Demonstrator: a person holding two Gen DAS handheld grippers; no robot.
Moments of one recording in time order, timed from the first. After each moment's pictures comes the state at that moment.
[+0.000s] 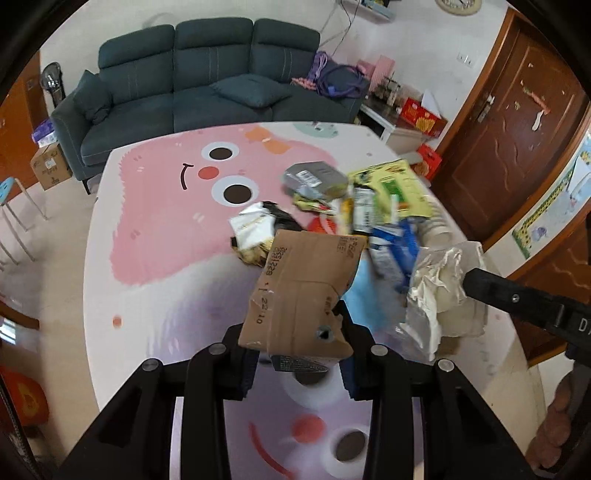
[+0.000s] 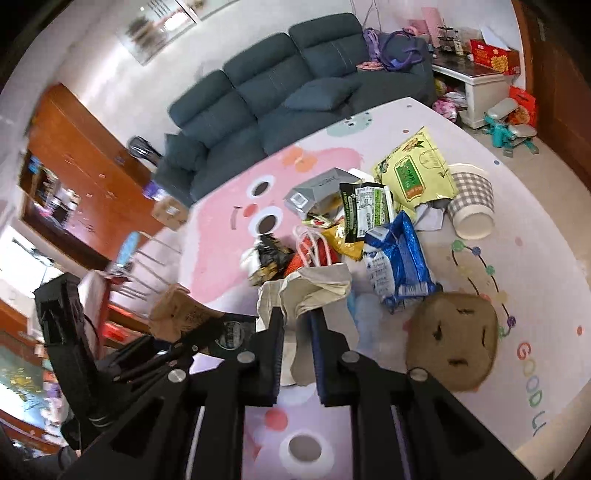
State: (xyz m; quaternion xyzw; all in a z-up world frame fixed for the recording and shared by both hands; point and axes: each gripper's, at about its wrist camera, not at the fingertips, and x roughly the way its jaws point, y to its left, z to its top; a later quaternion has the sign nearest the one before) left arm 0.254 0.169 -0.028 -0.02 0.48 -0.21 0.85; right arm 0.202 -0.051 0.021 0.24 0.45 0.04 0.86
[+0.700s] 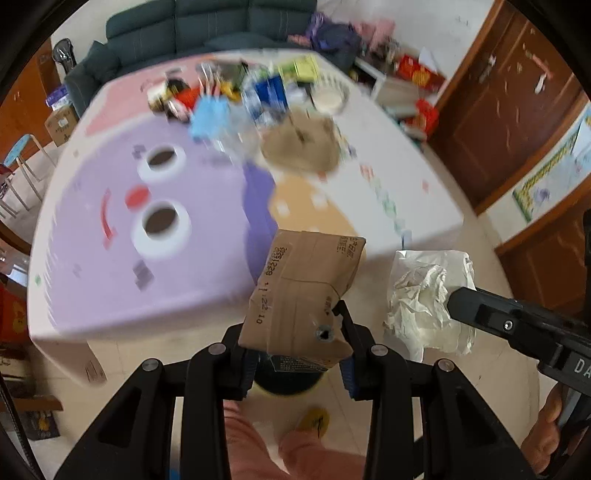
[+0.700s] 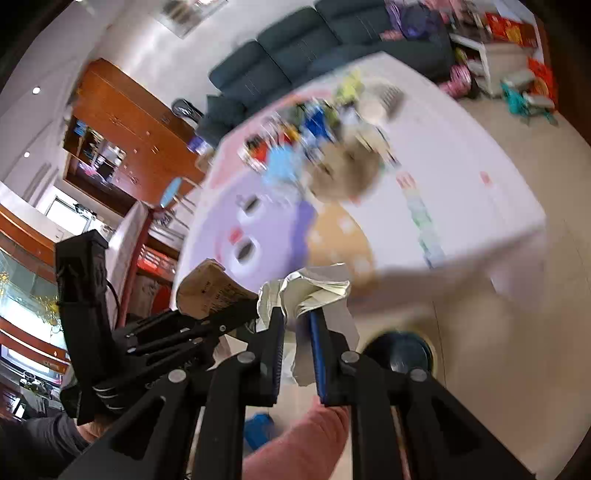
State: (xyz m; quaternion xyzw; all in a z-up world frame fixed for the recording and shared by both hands) left arm 0.001 0.013 -0.066 0.00 0.55 -0.17 0.82; right arm -0.030 -0.170 -0.033 0.23 0.52 0.13 0.81
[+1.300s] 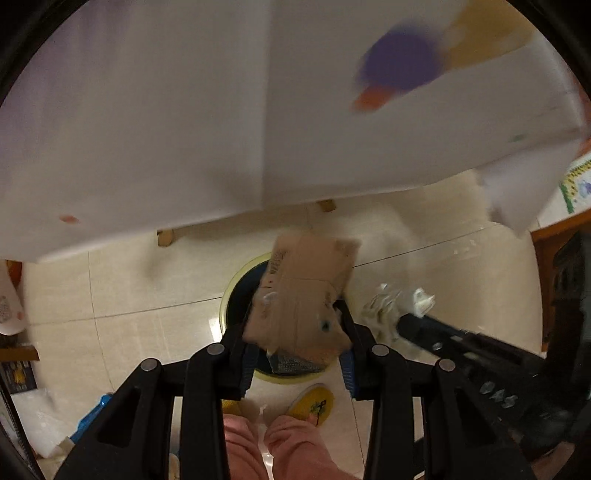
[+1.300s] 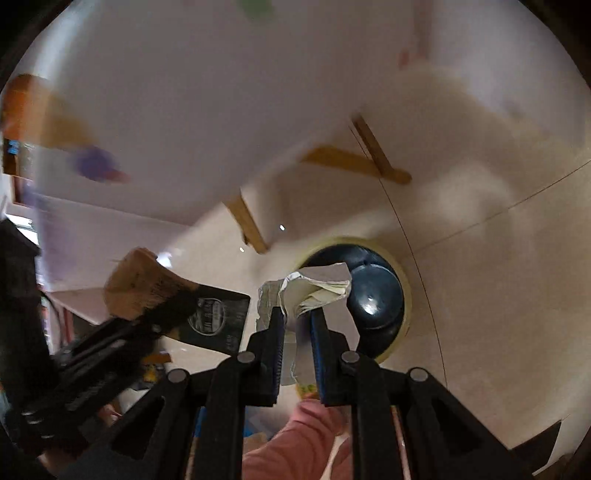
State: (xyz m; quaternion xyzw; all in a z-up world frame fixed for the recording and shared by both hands) left arm -0.012 -0.014 -0.296 -0.02 0.64 -0.10 0.76; right arm -0.028 -0.185 -0.314 0.27 0.63 0.07 0.73
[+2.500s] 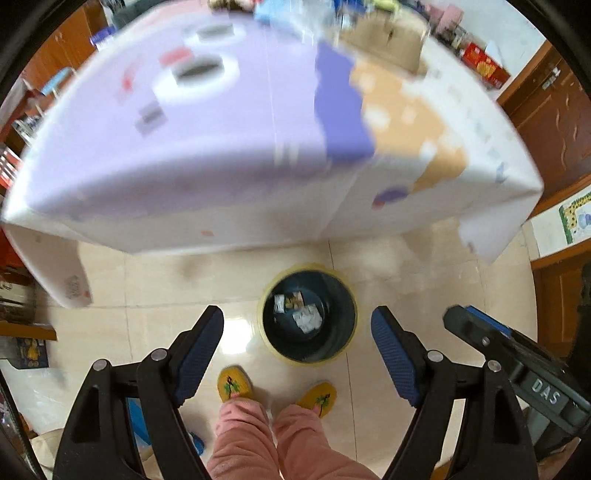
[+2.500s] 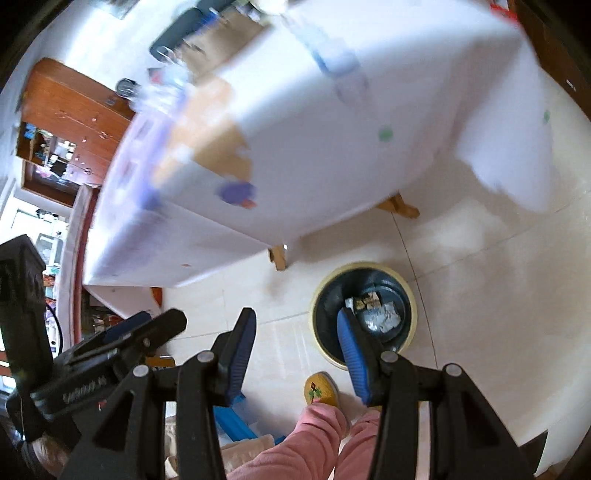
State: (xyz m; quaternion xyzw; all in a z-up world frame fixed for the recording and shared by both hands) left arm -0.031 0.043 -0.133 -0.04 0.60 -0.06 0.79; right arm -0.052 -0.169 -0.148 0.24 0.56 0.08 0.79
